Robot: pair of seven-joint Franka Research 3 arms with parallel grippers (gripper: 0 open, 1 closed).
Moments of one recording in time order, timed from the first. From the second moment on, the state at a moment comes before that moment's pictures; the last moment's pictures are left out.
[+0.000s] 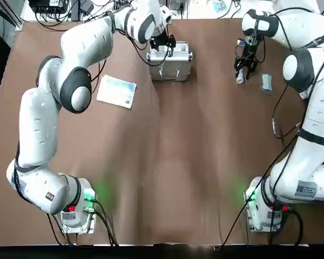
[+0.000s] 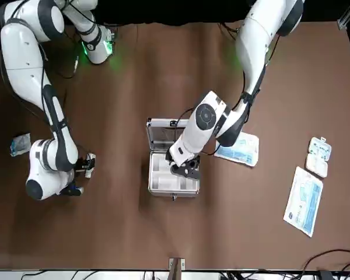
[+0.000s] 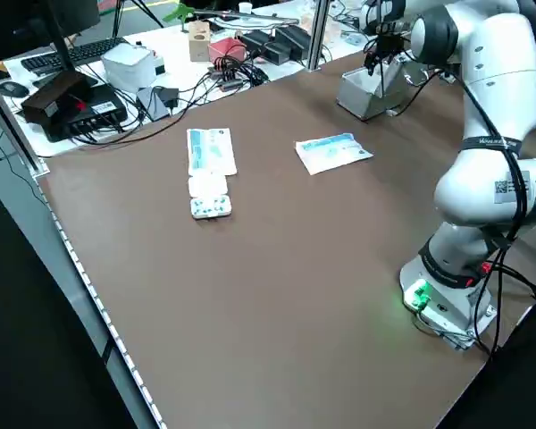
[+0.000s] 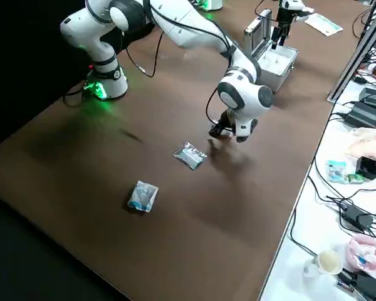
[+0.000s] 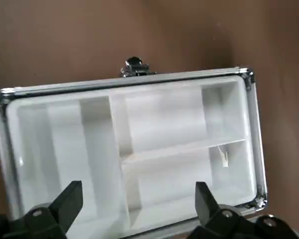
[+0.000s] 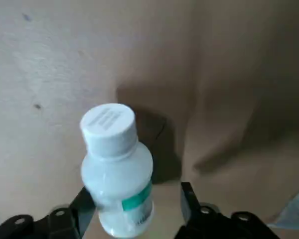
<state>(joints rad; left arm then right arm) -0.48 0.81 -0.27 -1.26 0.05 2.30 -0.51 -0.07 0.85 0.08 -1.43 0.06 1.74 0.03</state>
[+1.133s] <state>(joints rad) -0.49 0.86 -0.26 -1.26 0.06 2.30 -0.51 -0.07 0.86 0.08 -1.40 0.05 1.68 0.03</state>
